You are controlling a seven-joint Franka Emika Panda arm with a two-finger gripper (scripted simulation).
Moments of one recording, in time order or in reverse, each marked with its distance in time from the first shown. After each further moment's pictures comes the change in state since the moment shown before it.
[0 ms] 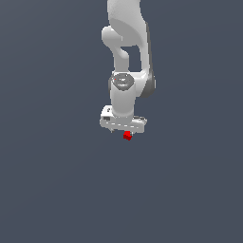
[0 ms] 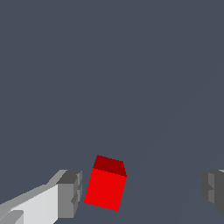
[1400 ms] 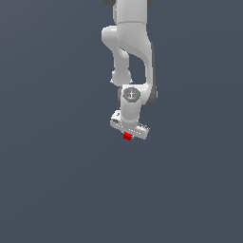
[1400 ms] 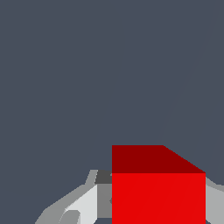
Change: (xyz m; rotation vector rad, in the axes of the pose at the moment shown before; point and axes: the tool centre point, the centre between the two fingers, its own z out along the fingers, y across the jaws) arm -0.042 -0.027 0.079 0.003 -0.010 0.255
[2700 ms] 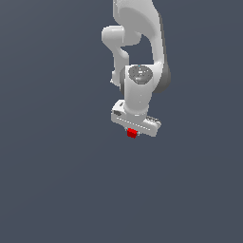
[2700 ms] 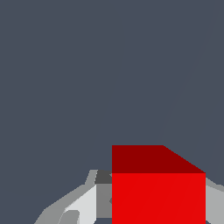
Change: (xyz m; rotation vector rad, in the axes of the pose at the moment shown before) arm 0.046 -0.036 -0.117 -0.001 0.000 0.001
